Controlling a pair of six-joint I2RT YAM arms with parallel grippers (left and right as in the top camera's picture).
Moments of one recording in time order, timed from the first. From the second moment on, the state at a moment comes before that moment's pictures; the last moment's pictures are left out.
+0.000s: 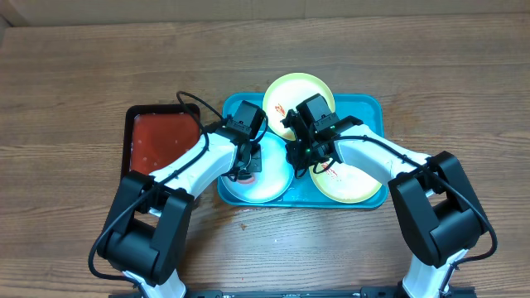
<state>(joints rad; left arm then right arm) -0.44 1.85 1.11 -0.68 -0.10 -0.49 0.50 1.94 1.18 -0.49 -0.30 0.12</state>
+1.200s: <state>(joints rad) 0.11 1.57 1.31 -0.93 -0.05 -0.52 0.80 1.93 1.78 -1.06 0.61 0.12</state>
